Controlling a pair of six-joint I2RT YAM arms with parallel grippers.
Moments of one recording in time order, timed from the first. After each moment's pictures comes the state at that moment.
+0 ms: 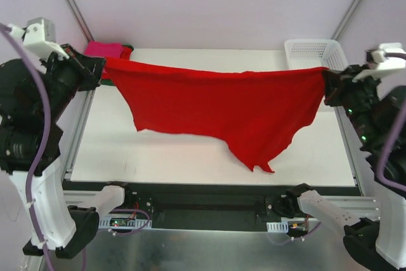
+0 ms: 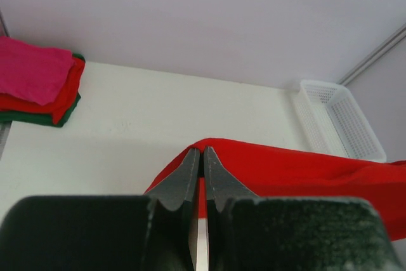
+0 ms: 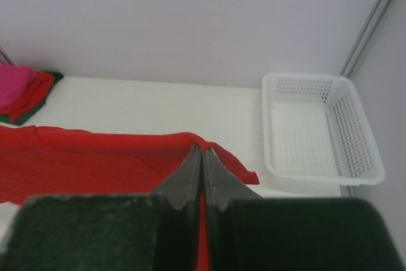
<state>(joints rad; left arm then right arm) -0.06 1.07 1.99 -1.02 0.16 -0.35 0.43 0.92 1.77 -0.91 0.29 0.04</state>
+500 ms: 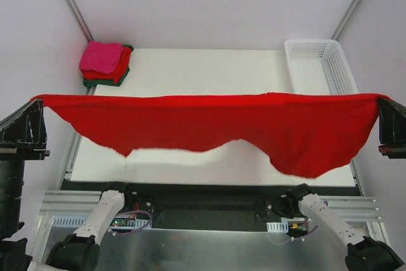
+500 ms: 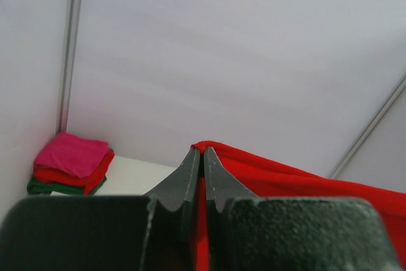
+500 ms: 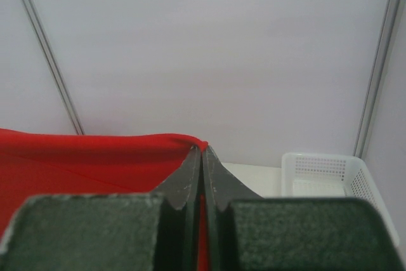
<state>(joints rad) -0.06 0.75 2.14 -1.04 -0.05 -0.34 0.42 0.69 1.98 -0.91 0.16 0.04</state>
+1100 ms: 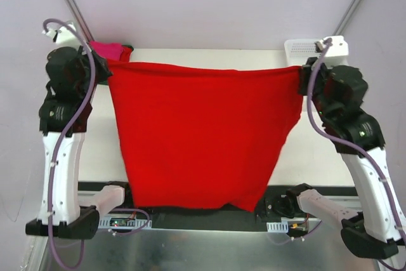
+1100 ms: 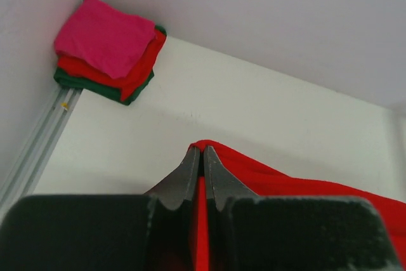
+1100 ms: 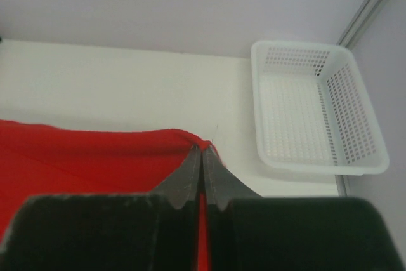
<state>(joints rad) -0.06 1.02 1.60 -0.74 -0.16 -0.30 0.42 0.95 1.51 -0.68 0.33 0.00</state>
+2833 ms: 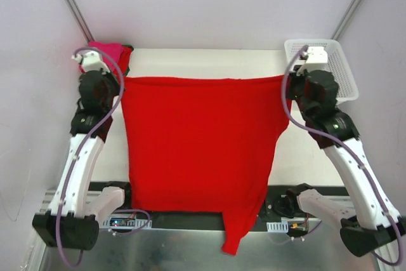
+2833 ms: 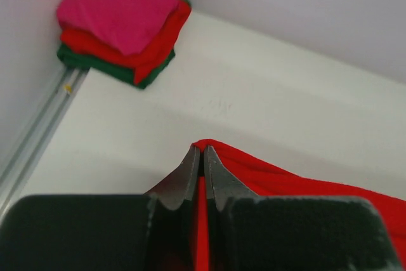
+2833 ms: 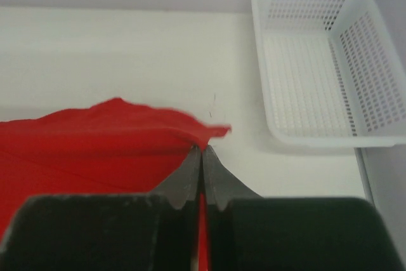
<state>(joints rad) -0.06 0.93 1.07 -0.31 -0.22 -0.25 0.40 0.95 1.26 -0.52 0.37 0.05</state>
